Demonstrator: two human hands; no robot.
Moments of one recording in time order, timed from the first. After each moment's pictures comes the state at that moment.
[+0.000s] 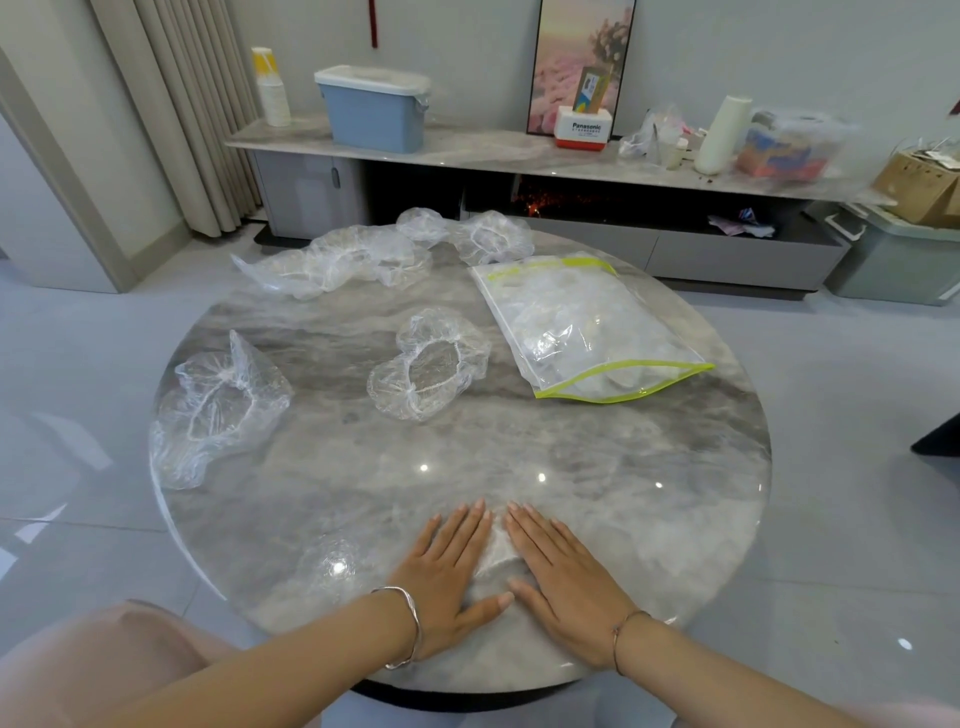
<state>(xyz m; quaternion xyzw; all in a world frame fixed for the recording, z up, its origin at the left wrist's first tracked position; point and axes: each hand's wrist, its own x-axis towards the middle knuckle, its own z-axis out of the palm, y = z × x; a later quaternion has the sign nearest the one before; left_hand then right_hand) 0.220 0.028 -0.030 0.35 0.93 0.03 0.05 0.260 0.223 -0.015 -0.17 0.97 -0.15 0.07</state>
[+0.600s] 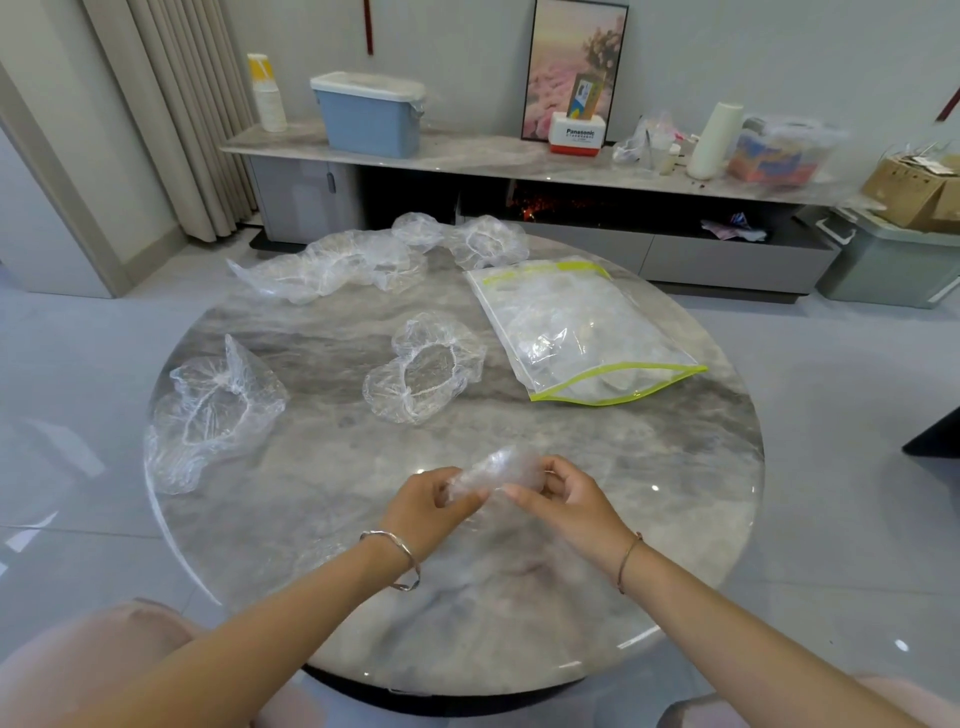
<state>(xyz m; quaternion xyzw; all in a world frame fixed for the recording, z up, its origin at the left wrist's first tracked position) 0.178 0.038 0.036 0.13 0.83 0.53 0.14 0.217 0.223 0.037 0.07 0.74 -0.66 0.03</state>
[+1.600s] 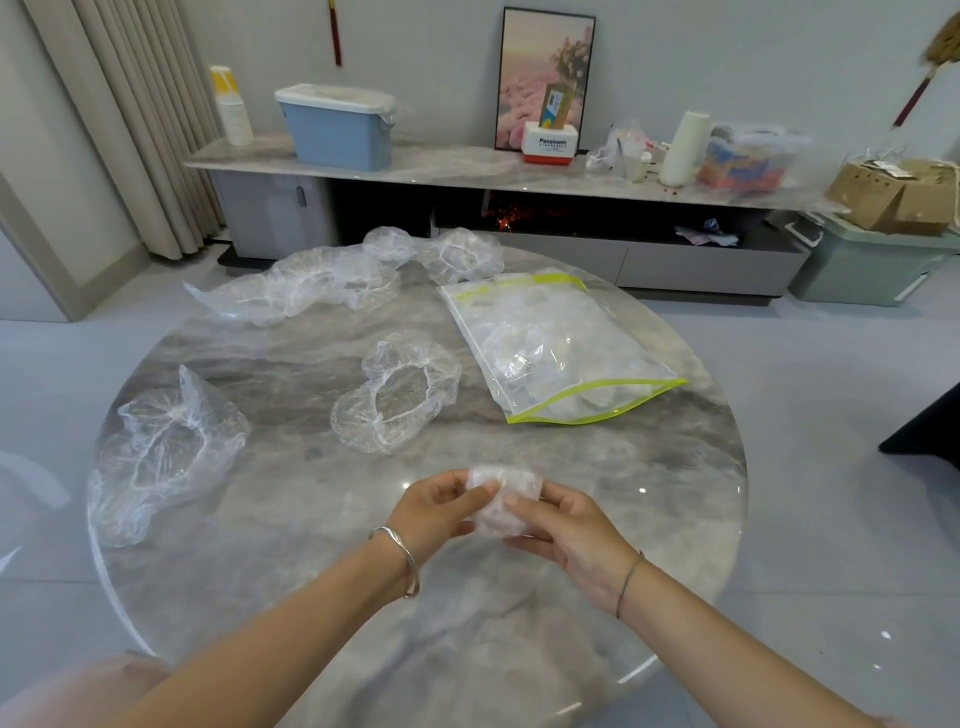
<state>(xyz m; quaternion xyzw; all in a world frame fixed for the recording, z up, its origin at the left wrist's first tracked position) 0.161 0.077 0.051 0.01 0.65 0.71 0.27 0.216 0.230 0.063 0.17 0.61 -0.76 0.11</state>
